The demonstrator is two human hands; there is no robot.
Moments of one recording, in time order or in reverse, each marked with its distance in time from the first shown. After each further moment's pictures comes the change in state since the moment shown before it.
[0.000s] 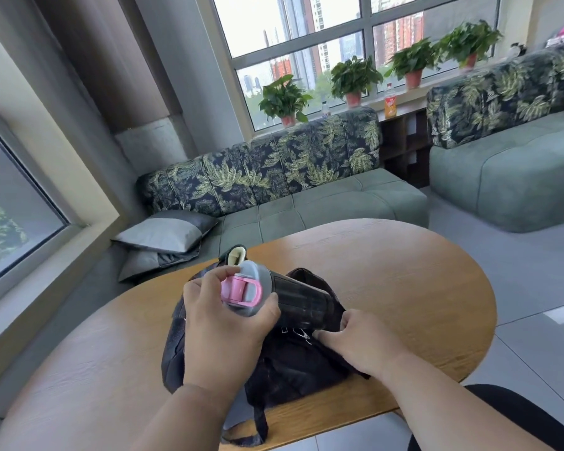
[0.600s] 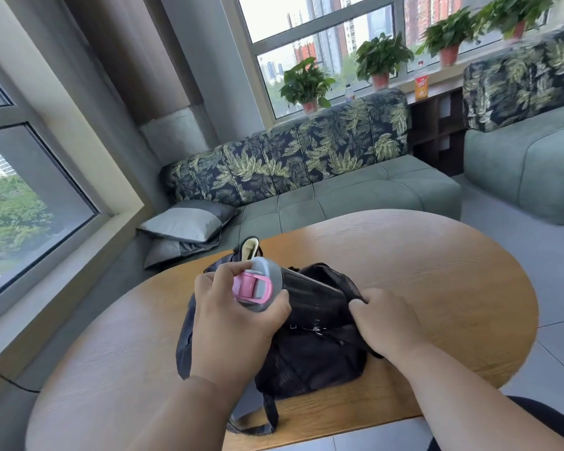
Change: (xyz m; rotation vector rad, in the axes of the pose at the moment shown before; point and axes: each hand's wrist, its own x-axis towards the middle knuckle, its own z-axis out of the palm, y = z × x) left_hand 0.003 -0.004 0.007 0.101 -0.003 -0.009; right_hand 0.027 -0.002 -0.007 0.111 0.117 0.039
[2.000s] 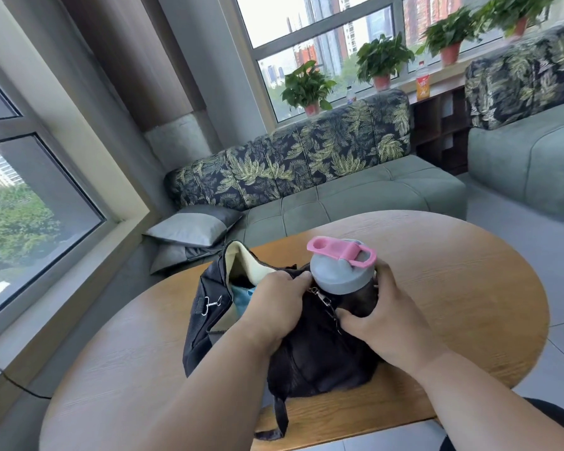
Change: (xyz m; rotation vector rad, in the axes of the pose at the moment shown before) left_hand 0.050 0.004 0.051 0.138 -0.543 -0.252; right_hand -0.016 -0.003 -0.008 0.236 0.130 -0.353
